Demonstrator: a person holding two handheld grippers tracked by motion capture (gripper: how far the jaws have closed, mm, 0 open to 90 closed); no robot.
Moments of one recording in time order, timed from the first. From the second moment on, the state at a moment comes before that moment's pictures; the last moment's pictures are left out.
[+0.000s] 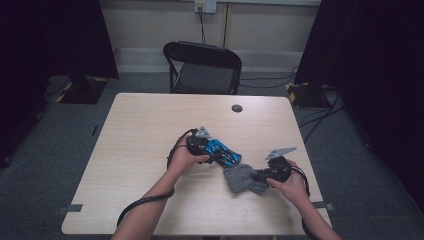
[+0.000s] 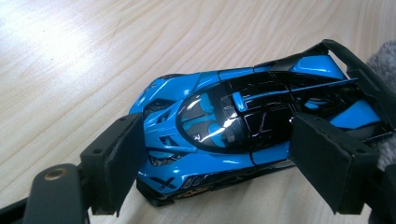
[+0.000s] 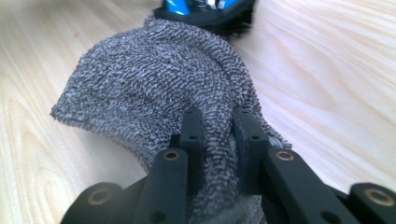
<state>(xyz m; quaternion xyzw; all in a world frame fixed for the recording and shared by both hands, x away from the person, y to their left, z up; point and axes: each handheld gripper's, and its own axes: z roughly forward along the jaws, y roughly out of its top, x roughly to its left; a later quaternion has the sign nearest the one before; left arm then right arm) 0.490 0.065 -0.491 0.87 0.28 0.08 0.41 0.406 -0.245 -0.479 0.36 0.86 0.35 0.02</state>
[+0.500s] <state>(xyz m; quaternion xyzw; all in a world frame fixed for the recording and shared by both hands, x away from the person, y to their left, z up) 0.490 0.066 -0.492 0.86 0.27 0.09 0.41 0.424 -0.275 -0.477 0.41 0.84 0.35 0.05</state>
